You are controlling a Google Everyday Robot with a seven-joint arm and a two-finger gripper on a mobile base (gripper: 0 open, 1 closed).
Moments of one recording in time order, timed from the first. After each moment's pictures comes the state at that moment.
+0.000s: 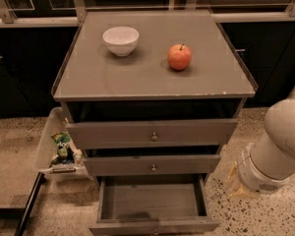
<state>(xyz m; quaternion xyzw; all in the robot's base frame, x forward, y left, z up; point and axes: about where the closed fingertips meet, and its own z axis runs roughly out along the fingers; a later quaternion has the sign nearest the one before) 0.354 -0.223 0.720 -0.64 0.76 0.04 0.07</state>
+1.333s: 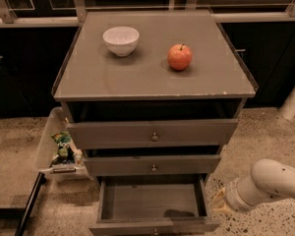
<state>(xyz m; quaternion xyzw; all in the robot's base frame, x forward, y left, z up) 0.404 -0.258 0.470 -0.61 0.77 0.13 0.15</state>
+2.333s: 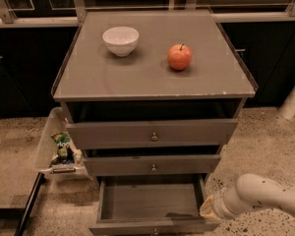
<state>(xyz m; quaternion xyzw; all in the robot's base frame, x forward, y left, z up) 0.406 -0.236 0.404 -0.60 0.77 0.13 0.17</state>
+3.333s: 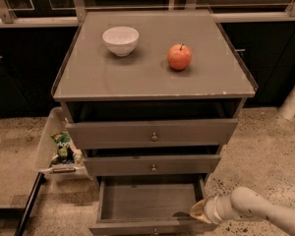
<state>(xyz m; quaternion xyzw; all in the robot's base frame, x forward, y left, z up) 0.438 -0.217 0.303 -0.57 0.76 0.17 0.25</state>
